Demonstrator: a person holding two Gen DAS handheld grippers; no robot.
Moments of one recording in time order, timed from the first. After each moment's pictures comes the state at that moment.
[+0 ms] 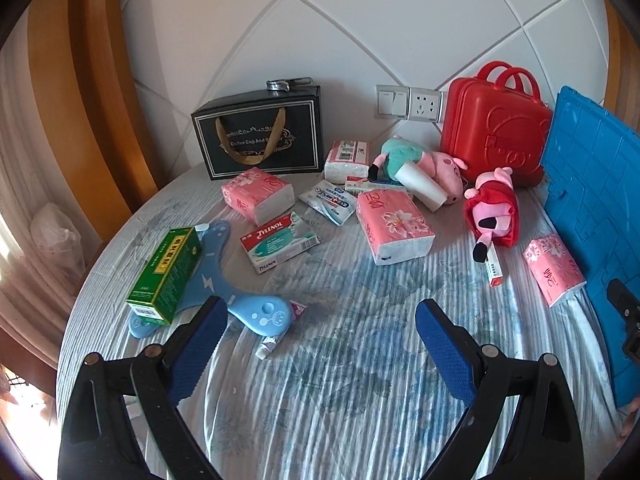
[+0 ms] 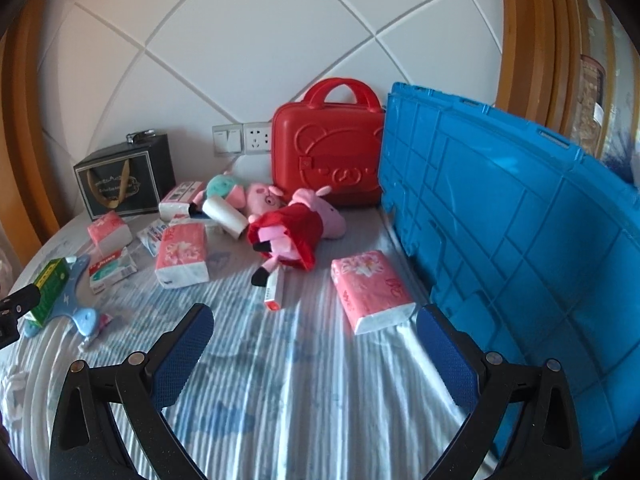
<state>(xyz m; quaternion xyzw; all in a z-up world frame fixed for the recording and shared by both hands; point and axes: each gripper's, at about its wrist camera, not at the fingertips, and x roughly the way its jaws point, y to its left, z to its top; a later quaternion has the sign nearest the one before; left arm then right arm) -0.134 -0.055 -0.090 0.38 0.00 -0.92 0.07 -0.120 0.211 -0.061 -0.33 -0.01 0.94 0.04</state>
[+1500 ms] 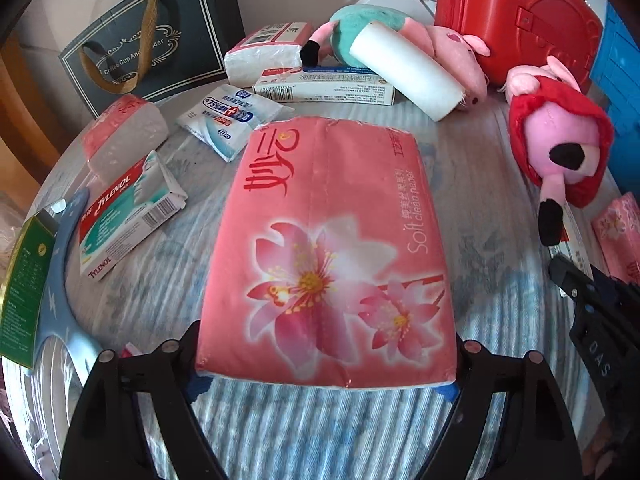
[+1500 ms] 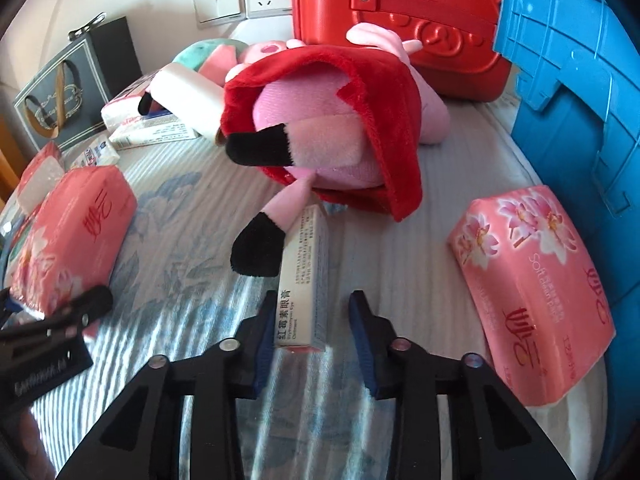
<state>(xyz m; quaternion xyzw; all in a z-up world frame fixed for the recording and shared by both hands) -0.294 0.015 -0.237 0.51 -0.01 -0.86 0.03 -0.297 0.180 -0.228 -0.47 0.00 0.88 -0.01</state>
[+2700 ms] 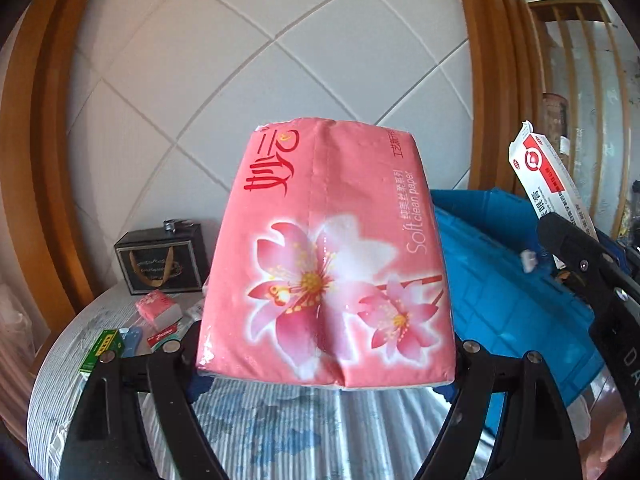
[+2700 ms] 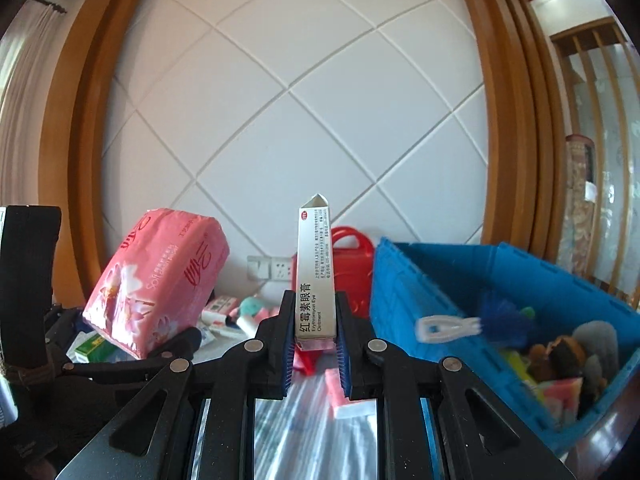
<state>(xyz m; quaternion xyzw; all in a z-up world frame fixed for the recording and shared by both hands) 0.005 0.151 0.051 0.18 -0.01 -0.98 -0.09 0.043 0.259 0.088 -0.09 -0.02 1.00 -0.01</state>
